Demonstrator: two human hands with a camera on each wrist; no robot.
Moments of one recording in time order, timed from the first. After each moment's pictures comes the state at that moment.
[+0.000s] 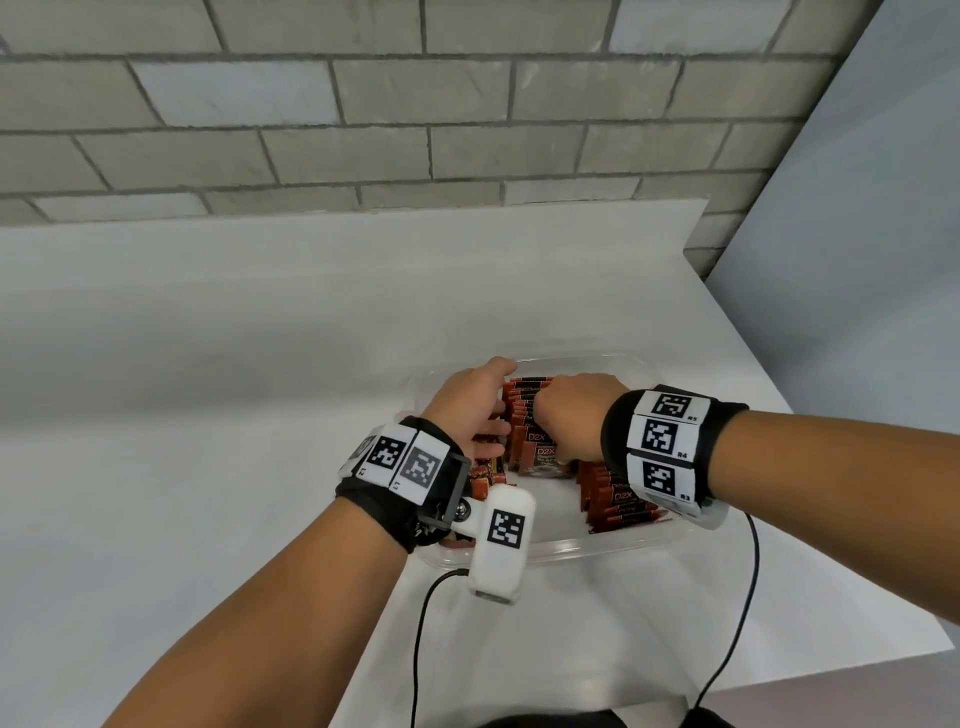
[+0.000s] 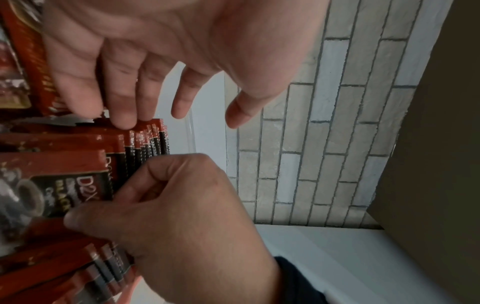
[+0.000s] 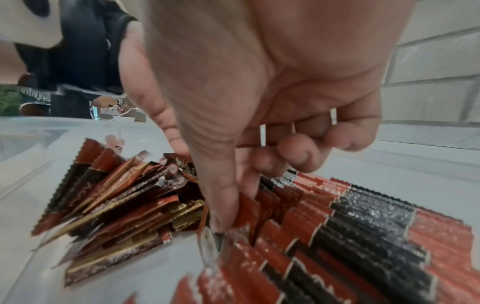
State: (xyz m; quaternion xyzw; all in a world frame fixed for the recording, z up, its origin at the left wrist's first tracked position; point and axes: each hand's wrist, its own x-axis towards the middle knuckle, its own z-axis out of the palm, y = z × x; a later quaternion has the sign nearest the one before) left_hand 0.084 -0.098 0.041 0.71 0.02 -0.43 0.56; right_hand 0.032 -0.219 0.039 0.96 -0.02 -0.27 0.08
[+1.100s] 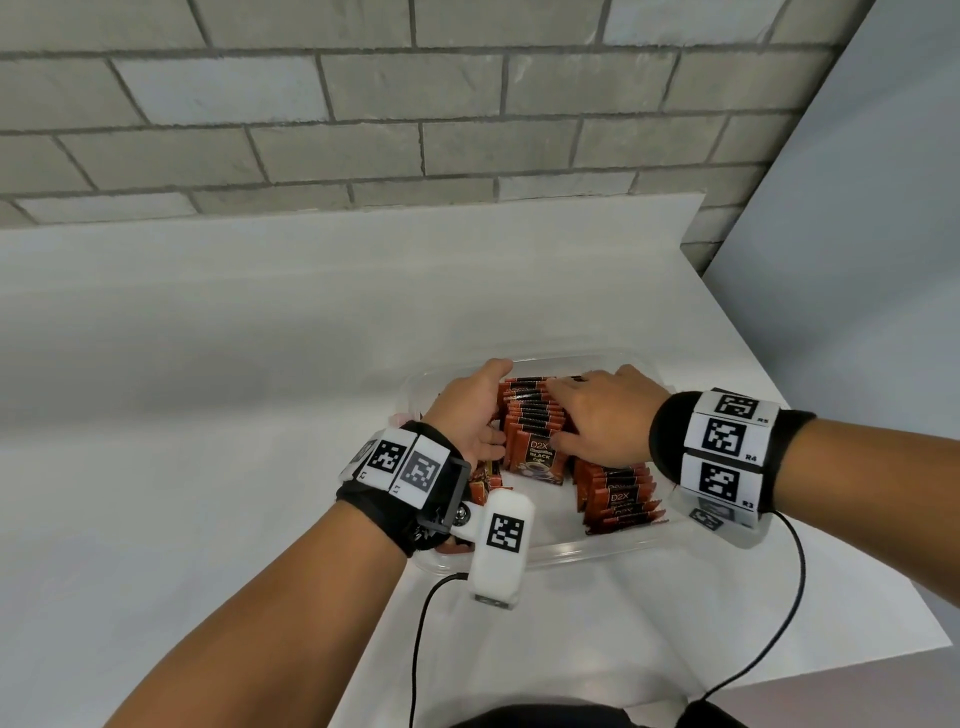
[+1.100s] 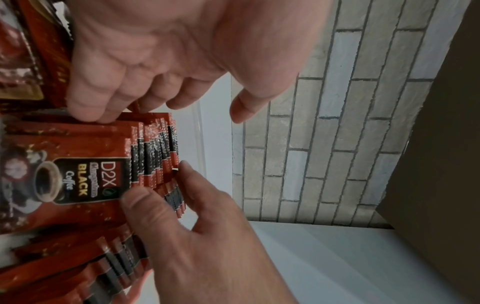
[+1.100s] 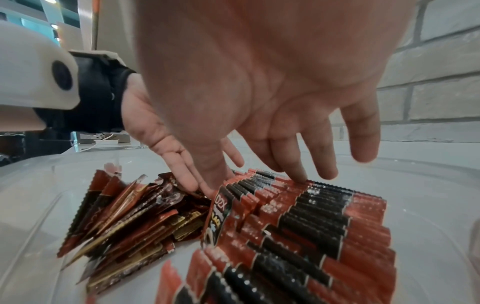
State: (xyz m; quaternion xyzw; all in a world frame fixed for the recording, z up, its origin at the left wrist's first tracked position) left_hand 0.084 -0.105 0.036 0.68 0.05 -0.46 0.57; right_hand 0.009 -0.241 0.048 0.97 -0.05 -0.25 0.03
